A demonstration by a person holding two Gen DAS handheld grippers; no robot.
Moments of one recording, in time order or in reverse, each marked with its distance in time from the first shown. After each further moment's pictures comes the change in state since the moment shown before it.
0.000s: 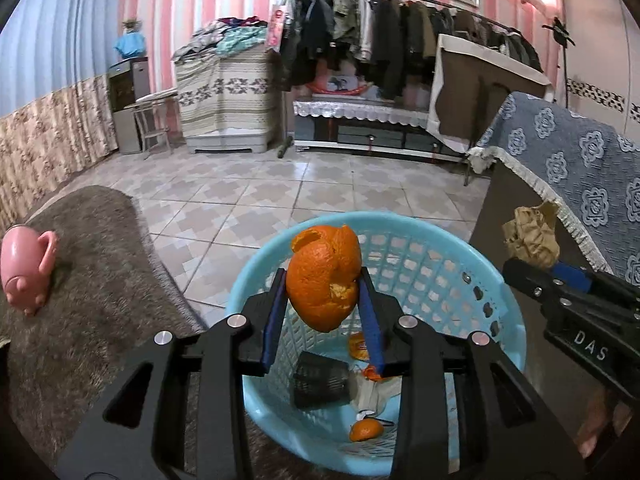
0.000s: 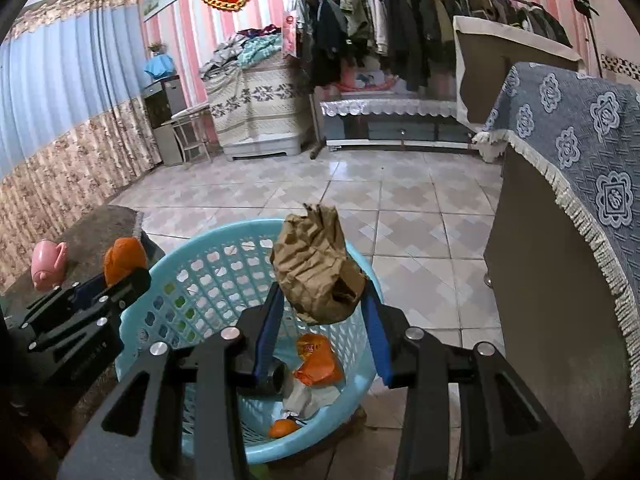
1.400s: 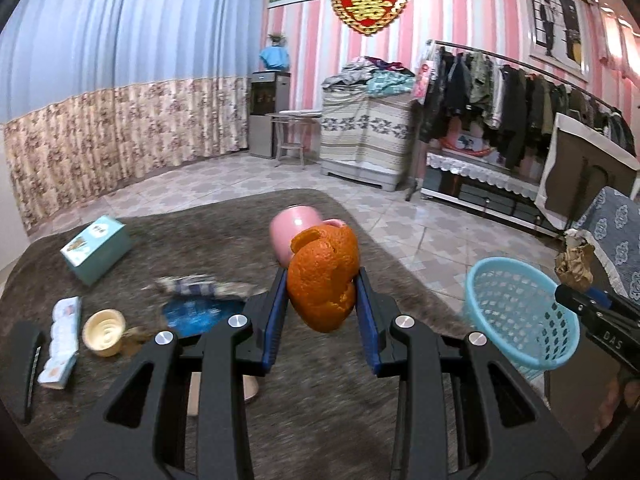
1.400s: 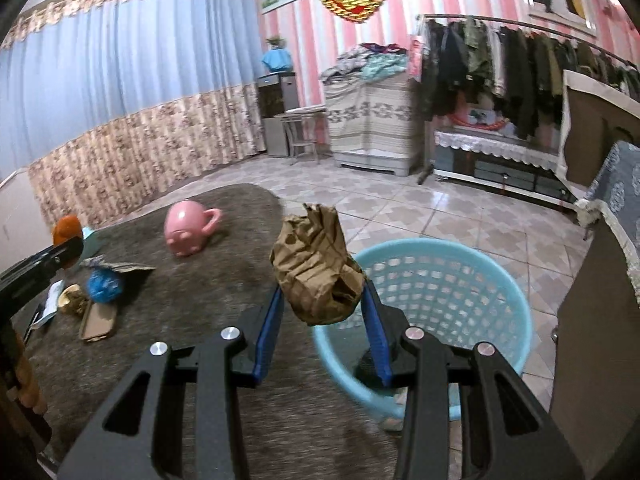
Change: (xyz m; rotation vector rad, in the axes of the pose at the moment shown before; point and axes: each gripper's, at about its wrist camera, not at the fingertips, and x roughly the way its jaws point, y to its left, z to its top) left arm -0.206 0.169 -0.046 -0.256 -0.142 0.369; right arm -0.076 0.112 -0.012 -0.227 -0.058 0.297
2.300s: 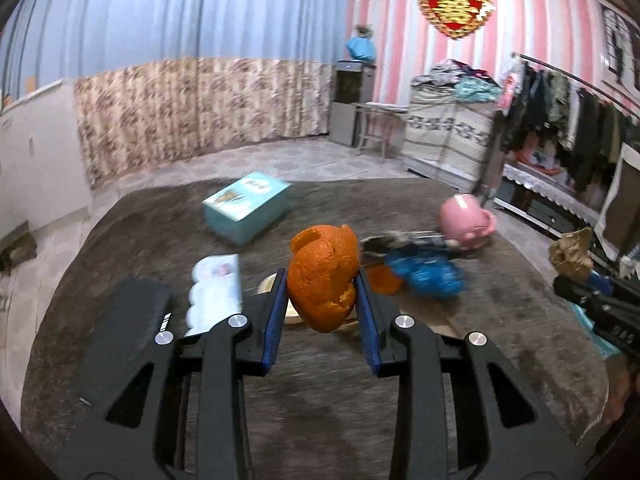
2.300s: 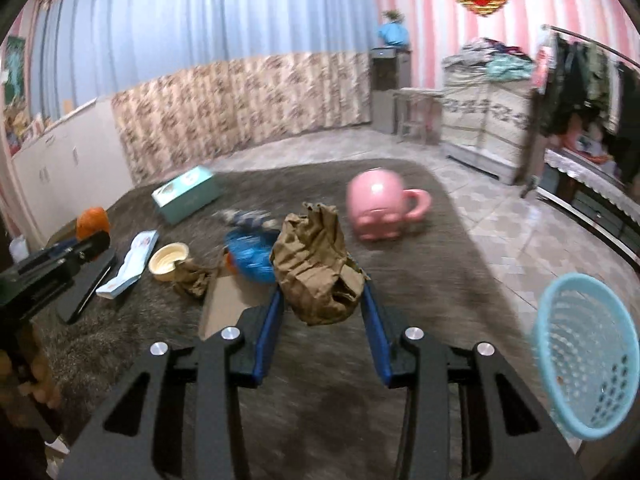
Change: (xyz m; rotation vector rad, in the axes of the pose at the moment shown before) left arm -0.052 0.176 -0.029 -0.139 0.034 0.233; right arm 0.008 0.189 -0.003 -0.228 0.104 0.300
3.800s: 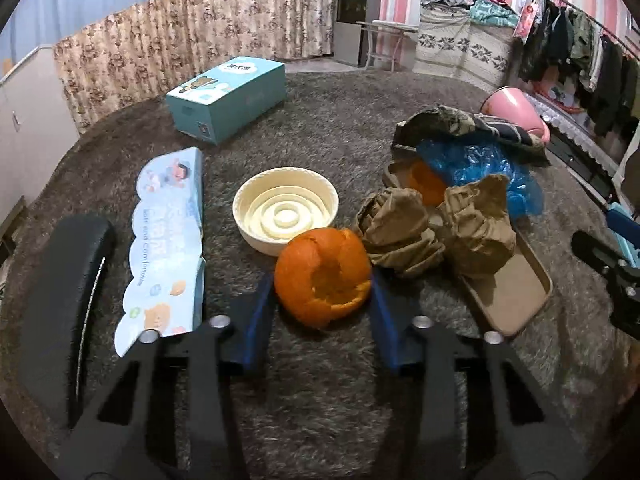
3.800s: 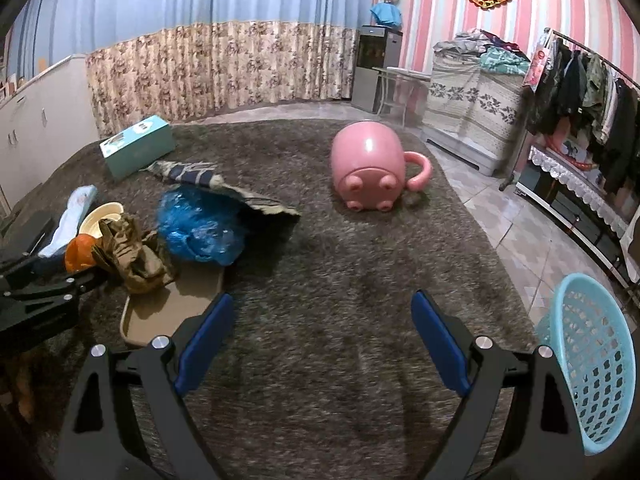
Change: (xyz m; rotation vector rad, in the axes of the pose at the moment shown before) left arm 0.094 0.007 -0.046 0.018 0.302 0.031; right arm 0.092 0.028 -0.014 -0.095 0.115 -0.104
